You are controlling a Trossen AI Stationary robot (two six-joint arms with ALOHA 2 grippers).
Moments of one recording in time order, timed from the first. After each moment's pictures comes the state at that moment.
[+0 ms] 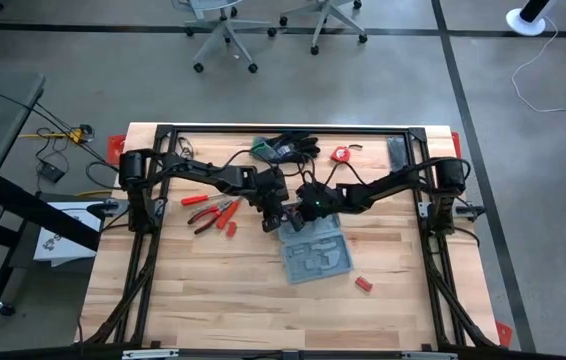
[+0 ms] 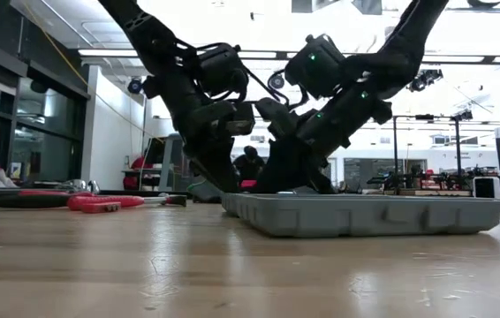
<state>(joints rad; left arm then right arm) 0.19 1.87 1.06 -0.23 0.23 -0.13 -0.08 1.91 0.87 0.28 -0.08 0.81</state>
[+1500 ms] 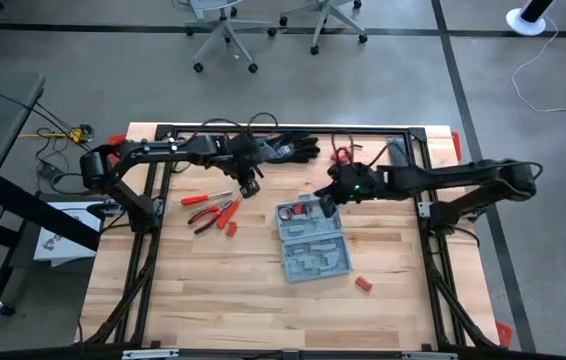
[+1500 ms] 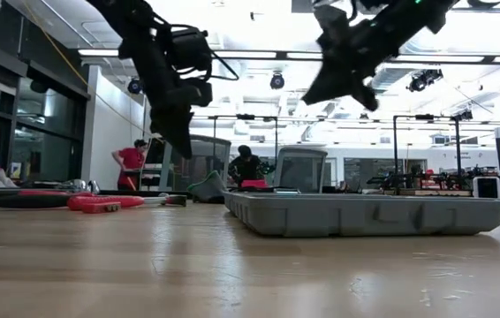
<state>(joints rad) 0.42 1.58 1.05 -0.60 0.03 -0.04 -0.07 1.32 0.87 -0.25 0.13 0.65</state>
